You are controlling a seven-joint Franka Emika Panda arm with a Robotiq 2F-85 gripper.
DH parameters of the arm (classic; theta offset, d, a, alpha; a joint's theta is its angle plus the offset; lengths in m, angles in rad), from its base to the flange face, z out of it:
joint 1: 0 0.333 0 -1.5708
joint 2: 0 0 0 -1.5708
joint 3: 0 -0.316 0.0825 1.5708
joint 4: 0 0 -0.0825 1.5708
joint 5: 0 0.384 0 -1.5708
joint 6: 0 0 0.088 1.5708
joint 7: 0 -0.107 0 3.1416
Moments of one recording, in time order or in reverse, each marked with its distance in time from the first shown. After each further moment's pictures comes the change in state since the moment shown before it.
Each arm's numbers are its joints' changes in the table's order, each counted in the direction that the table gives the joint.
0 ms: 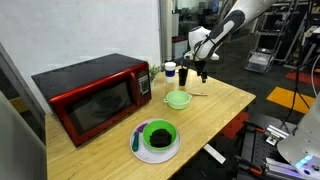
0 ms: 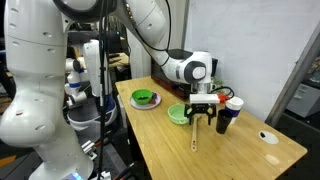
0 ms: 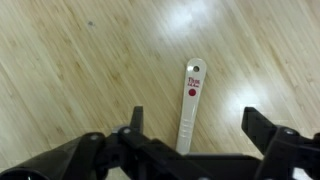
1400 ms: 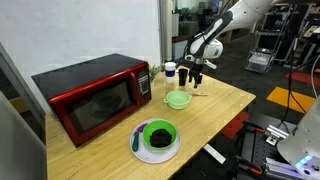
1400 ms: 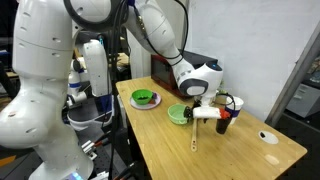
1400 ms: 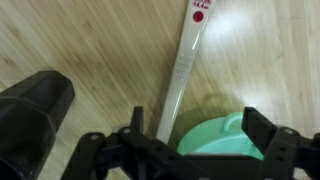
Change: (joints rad) arm -0.123 0.087 -0.100 -0.008 0.597 -0.160 0.553
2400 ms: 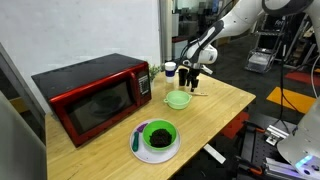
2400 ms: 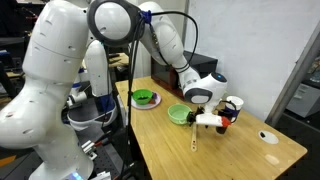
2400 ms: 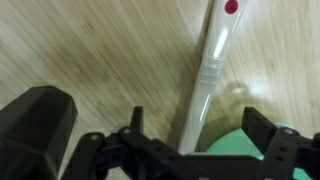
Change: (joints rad) arm -0.040 0.144 -0.033 -0.114 0.048 -0.005 0.000
